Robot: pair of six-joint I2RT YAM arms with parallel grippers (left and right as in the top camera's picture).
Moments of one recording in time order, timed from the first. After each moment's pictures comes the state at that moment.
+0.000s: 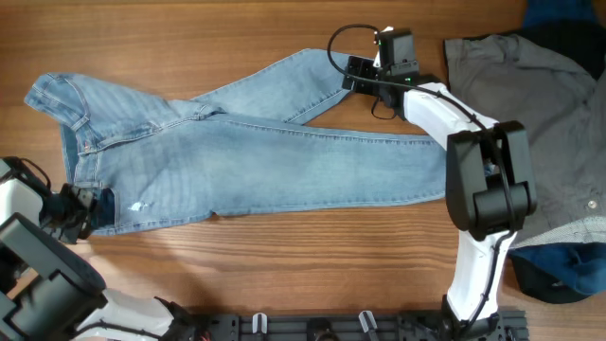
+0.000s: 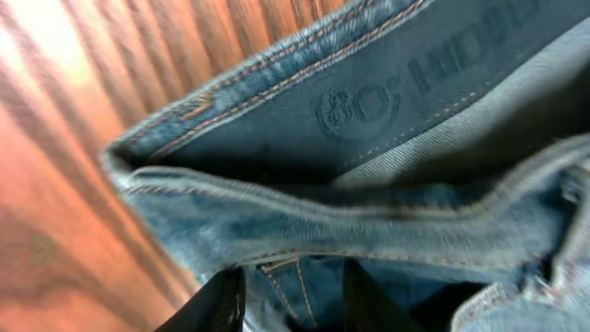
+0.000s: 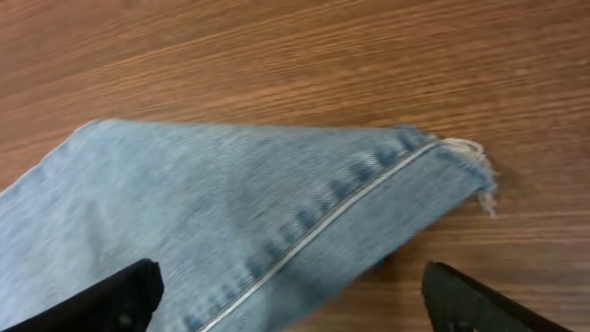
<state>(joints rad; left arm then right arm) 0.79 1.77 1.03 -0.79 0.11 -0.44 0.23 2.17 1.45 -0.14 -0.06 0.41</state>
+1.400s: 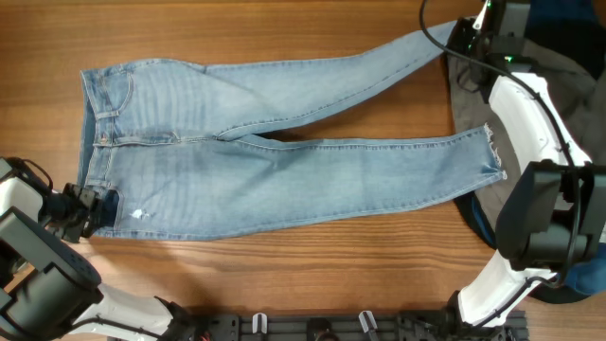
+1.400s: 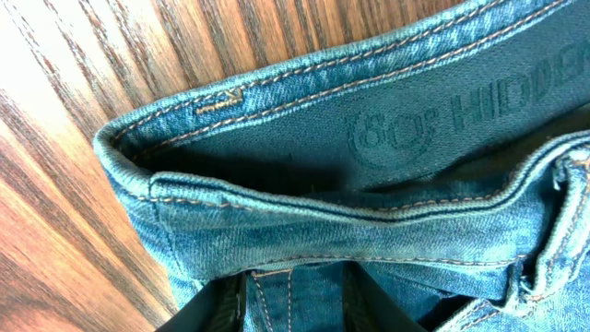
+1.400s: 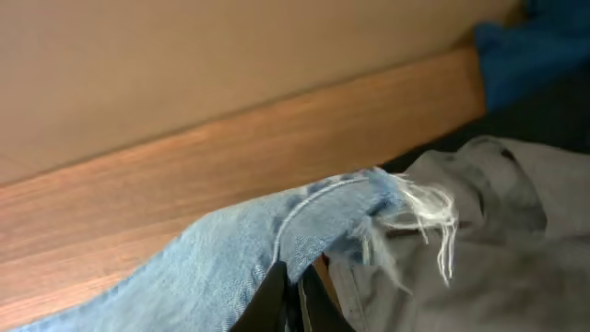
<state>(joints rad) 0.79 1.81 1.04 -0.78 0.15 -0.44 -0.07 1.93 1.51 -0.25 0.06 0.21</state>
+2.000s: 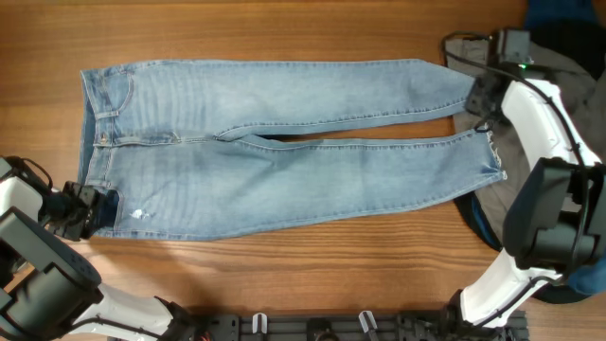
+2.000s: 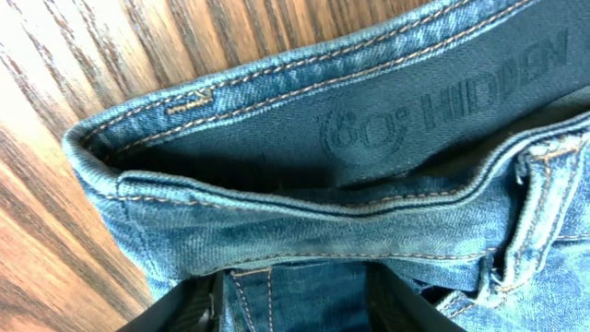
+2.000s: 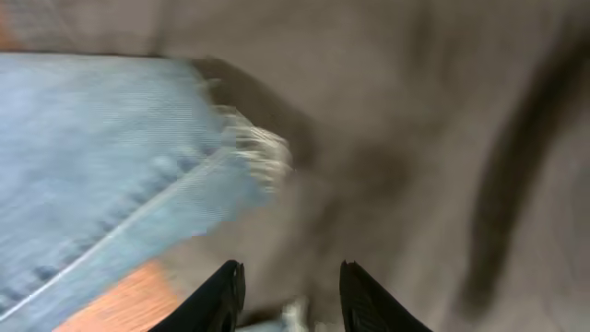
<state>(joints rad) 0.79 1.81 1.04 -0.78 0.17 -0.45 -0.16 1.93 1.45 -0.74 0.32 0.28</state>
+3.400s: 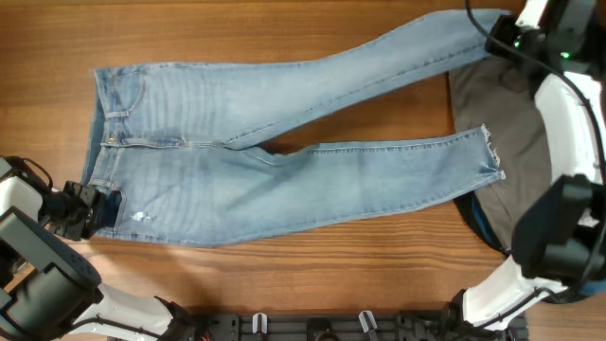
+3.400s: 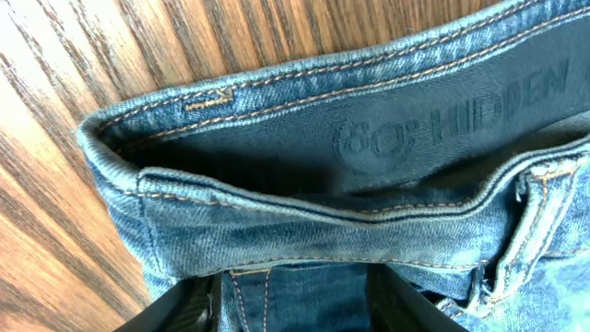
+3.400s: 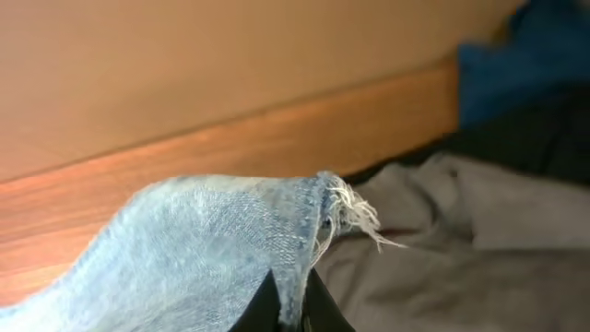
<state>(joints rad) 0.79 1.81 1.04 -0.78 0.18 -0.45 -0.23 1.88 1.59 -0.39 -0.17 0.08</state>
